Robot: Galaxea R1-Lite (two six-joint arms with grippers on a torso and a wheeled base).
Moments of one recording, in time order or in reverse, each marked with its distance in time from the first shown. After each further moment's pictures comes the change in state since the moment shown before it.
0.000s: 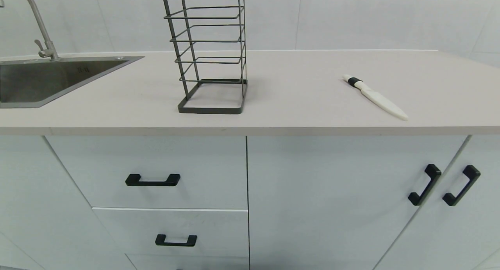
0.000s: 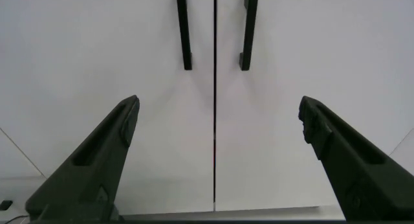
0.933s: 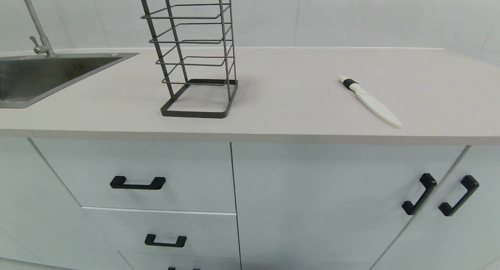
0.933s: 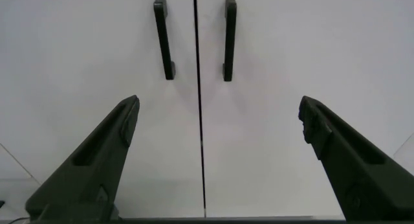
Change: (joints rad) left arm 0.000 0.000 0.000 0.000 0.000 0.000; right arm -0.001 0.000 0.001 0.000 0.000 -0.002
